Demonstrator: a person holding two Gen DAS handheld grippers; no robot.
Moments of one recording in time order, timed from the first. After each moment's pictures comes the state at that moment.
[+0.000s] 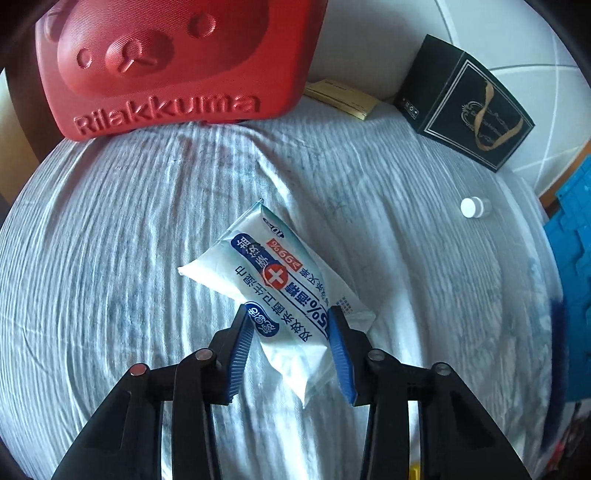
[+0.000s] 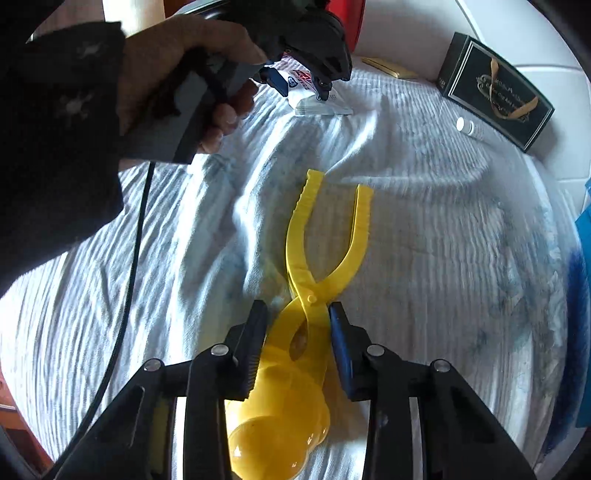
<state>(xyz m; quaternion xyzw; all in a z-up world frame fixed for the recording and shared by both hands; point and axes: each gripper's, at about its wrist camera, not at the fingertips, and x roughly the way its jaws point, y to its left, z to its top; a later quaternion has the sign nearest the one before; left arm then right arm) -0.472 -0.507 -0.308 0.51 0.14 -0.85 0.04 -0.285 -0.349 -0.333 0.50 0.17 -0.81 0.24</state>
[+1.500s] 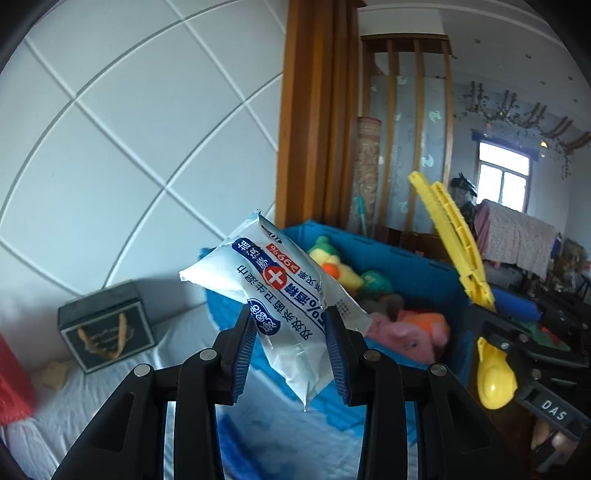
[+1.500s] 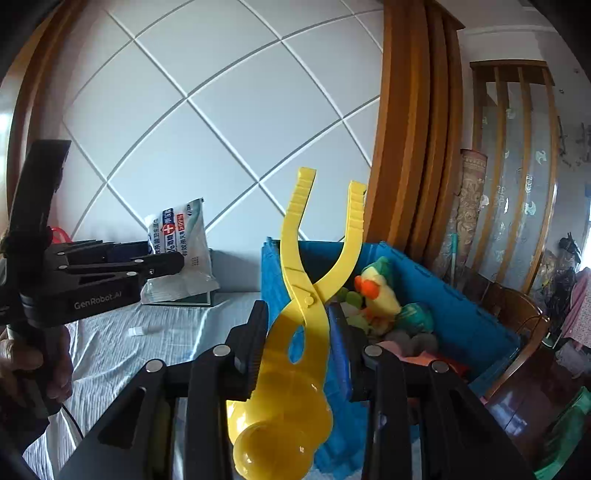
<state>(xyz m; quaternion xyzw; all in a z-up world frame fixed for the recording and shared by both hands) -0.353 0.031 0.075 0.19 -0.03 -0.93 -0.30 -0.253 0.168 0.071 0.18 0.07 -0.98 -0.04</state>
